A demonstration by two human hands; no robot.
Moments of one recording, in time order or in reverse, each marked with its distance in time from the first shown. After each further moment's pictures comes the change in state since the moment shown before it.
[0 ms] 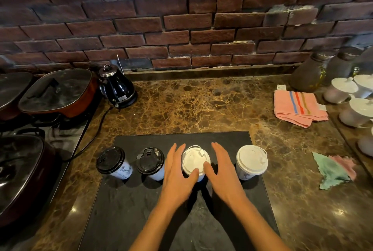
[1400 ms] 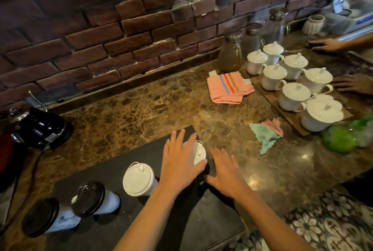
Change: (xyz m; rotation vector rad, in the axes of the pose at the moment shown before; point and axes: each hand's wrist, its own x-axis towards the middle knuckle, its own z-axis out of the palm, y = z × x) left_hand 0.044 0.106 0.128 0.719 -0.335 0.476; right_hand -0.024 0.141 -0.097 -0.367 0.013 0.189
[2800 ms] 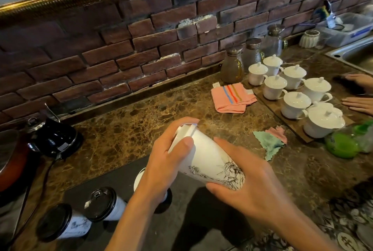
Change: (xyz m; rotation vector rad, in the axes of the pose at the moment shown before) left_hand -0.061 0.027 -0.154 -1.168 0.105 0.070; right_hand -0.126 -0.101 -0.135 0.265 0.379 -0.313
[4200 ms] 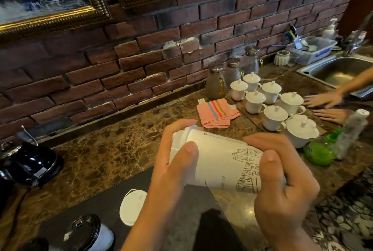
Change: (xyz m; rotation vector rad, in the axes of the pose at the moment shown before) left_hand -0.006 0.033 0.033 -0.310 -0.054 0.011; right_hand 0.005 -0.032 -0.025 0.229 0.825 -0.187
